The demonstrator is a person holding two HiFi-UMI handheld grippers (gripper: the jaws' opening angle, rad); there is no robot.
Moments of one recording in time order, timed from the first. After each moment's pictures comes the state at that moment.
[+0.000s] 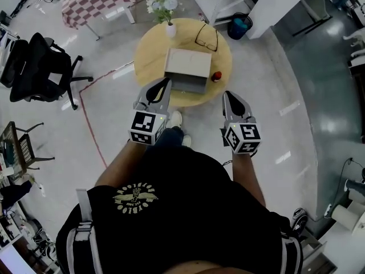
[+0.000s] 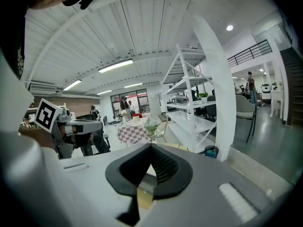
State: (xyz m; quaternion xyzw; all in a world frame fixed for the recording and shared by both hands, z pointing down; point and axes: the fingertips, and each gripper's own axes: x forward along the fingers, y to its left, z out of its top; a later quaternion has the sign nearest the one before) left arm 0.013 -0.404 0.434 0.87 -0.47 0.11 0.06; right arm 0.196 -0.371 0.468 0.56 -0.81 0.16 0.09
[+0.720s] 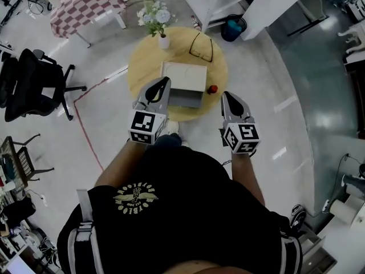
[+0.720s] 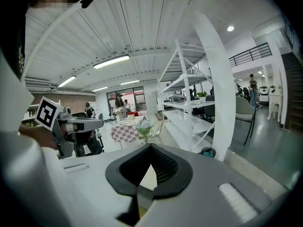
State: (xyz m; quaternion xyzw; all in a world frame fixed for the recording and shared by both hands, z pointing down) left arm 0.020 -0.503 0.436 0.88 -0.45 0.11 0.07; right arm 0.202 -0.459 0.468 0.57 -0.80 0.16 0.11
